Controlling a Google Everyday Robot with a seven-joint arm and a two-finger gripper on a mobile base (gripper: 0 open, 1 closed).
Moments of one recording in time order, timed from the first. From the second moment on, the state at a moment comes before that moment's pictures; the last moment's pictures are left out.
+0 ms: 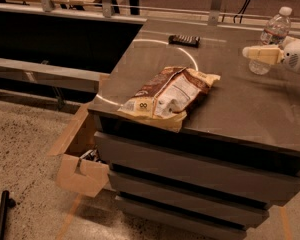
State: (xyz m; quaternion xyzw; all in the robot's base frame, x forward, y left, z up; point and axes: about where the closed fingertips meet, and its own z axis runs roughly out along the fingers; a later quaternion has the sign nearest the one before) arm 0.735 -0.369 0.907 -0.16 0.76 0.12 0.62
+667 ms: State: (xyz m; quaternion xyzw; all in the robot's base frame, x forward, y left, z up) arm 0.746 -0.362 0.902 -0.16 0.76 0.13 0.61
